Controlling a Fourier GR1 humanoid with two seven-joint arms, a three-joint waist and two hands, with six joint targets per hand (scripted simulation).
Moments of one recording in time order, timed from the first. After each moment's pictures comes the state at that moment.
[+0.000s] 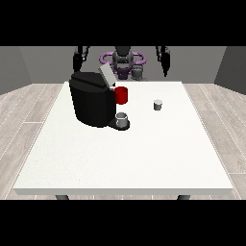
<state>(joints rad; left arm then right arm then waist) -0.04 0.09 -0.02 -1.56 -0.01 0.03 0.00 -0.01 -0.10 -0.01 -1.53 0.01 -0.01 0.01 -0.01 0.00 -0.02</state>
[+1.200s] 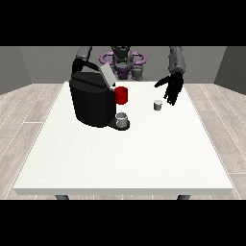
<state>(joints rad) -0.38 0.52 0.04 -1.12 -0.31 -0.21 -0.10 -0.15 -0.03 0.09 -1.61 0.18 -0.14 -0.01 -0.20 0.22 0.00</state>
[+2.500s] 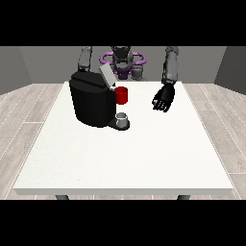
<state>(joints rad) -0.60 0.45 -0.15 -0.80 -0.76 -0.03 -0.15 -0.28 -0.01 0.05 -1.37 0.17 -0.16 -0.01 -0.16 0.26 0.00</state>
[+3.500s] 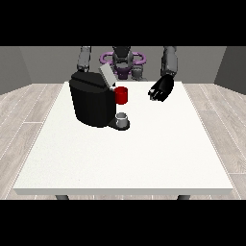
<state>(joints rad) -0.75 0.38 -0.07 -0.70 -0.75 -0.17 -0.25 -0.27 -0.03 0.01 -1.22 0.19 -0.20 -0.01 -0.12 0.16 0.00</state>
